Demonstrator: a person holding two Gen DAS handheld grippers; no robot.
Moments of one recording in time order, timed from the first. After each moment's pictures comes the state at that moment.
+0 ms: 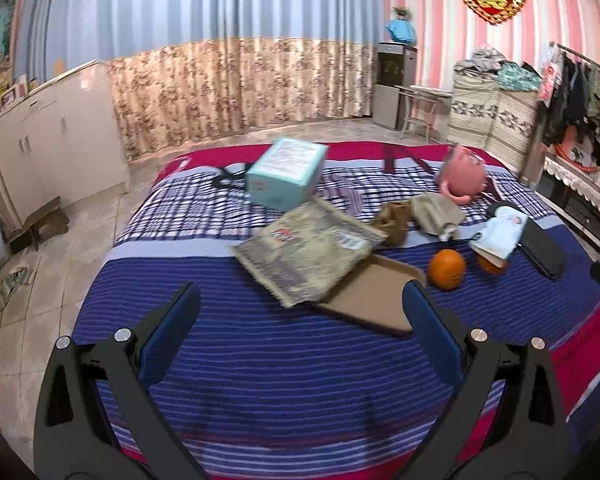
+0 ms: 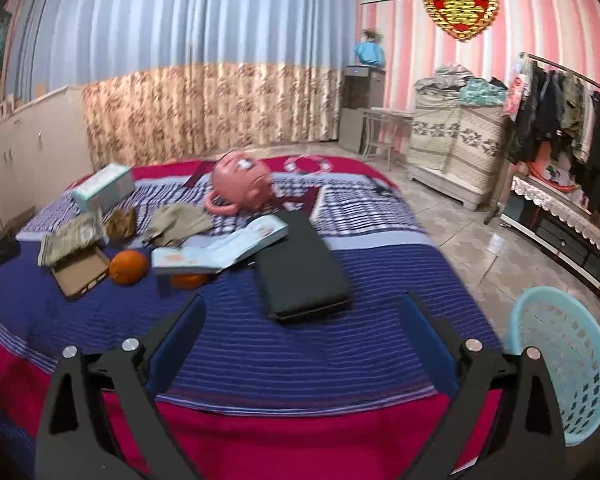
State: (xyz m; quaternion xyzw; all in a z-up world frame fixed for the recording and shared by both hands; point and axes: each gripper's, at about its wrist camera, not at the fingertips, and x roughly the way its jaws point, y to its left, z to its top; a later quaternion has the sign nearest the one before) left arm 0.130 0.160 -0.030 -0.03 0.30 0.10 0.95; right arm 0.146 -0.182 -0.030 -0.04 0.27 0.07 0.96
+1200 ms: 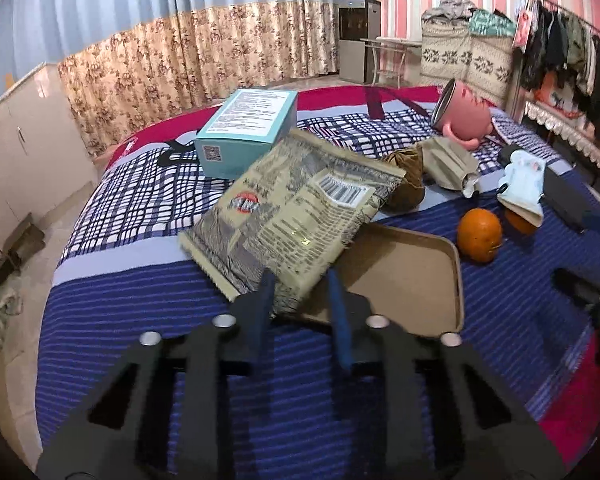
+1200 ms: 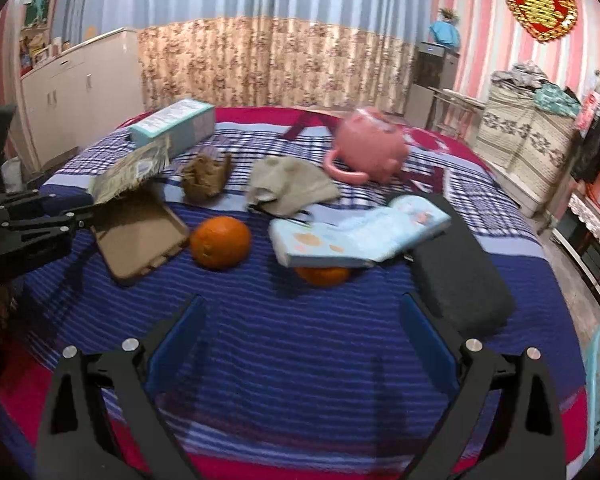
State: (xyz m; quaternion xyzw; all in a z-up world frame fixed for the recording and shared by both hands) left arm 0.189 0.163 -0.069 0.02 0.37 0.03 0.93; right arm 0.179 -0.069 -0.057 -0.10 0.33 0.17 0.92
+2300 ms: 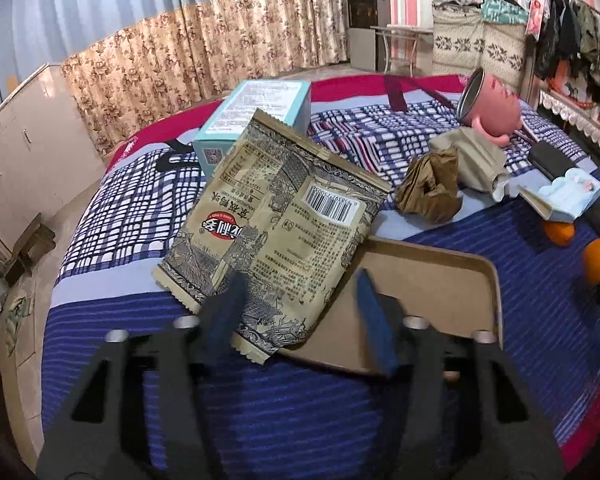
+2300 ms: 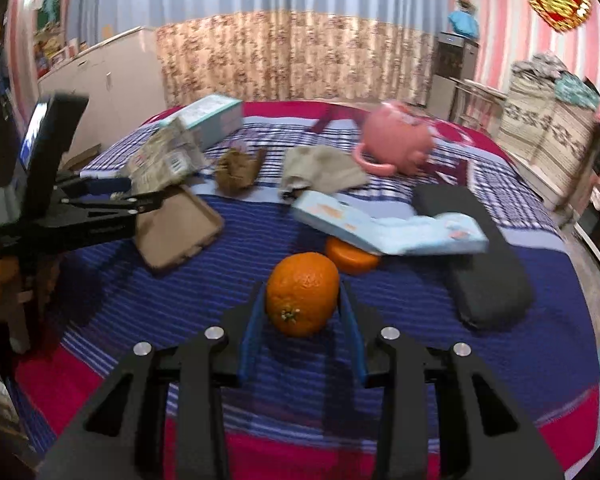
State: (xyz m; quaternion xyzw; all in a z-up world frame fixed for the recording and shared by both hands) left arm 0.227 0.166 -0.080 0.04 0.39 0.05 0.92; right arm 0.171 -0.083 -0.052 -0.07 0.35 0.20 0.91
